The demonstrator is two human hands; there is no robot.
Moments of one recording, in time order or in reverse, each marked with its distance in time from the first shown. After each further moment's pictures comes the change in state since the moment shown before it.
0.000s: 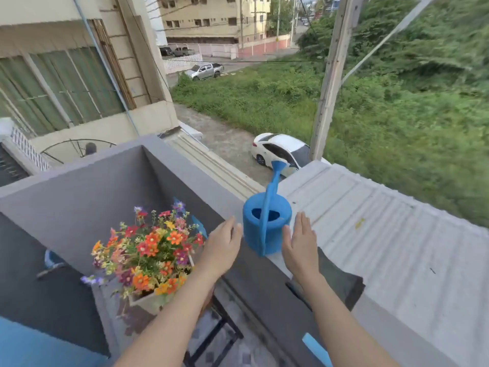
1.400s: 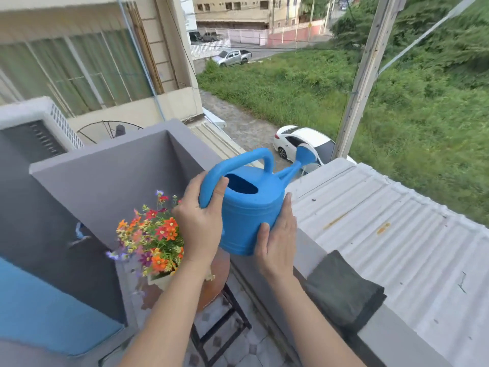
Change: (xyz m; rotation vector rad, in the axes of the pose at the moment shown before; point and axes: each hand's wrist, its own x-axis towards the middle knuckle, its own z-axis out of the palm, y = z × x) left_hand -0.014 0.051 -0.063 -0.377 0.797 0.110; right_hand -0.031 -0.066 0.031 0.279 0.199 -0.327
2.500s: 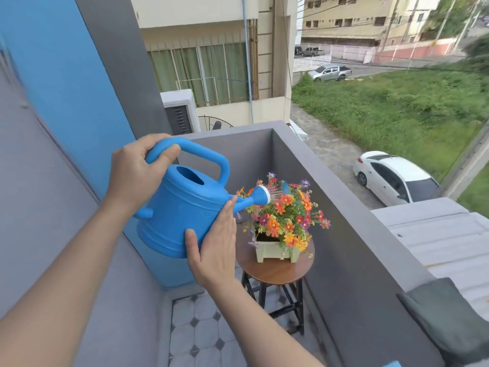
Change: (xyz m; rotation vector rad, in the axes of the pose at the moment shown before) left_hand 0.048 0.048 -0.336 0.609 0.041 0.034; right_hand -0.189 -0.232 0.135 0.371 -0.432 -0.293
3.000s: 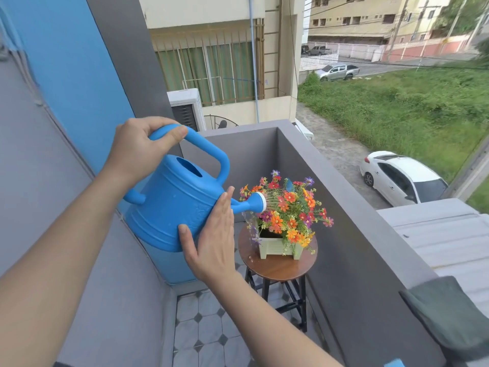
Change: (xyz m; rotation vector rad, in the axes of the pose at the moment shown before) left_hand 0.018 0.015 -0.017 0.017 -0.086 -0.044; right_hand -0.003 -0.018 -0.005 -0.017 -0.008 -0.100
